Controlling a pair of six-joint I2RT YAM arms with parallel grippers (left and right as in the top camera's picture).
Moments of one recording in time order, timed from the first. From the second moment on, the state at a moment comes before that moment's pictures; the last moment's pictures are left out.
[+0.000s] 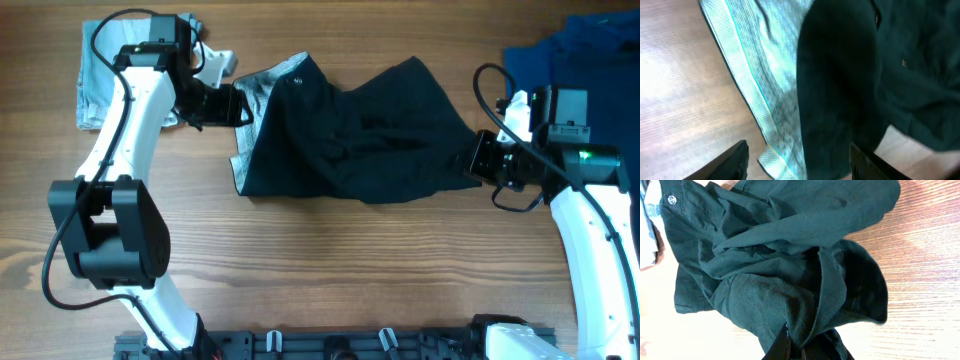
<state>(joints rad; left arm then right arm) -0.02 1.95 1.64 -1.10 0.40 0.15 -0.07 1.30 1.15 -1.01 -0.35 0.28</state>
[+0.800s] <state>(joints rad) -0.08 2.09 1.58 -1.08 0.63 0.22 -0.07 1.30 1.15 -1.00 -0.35 0.26</state>
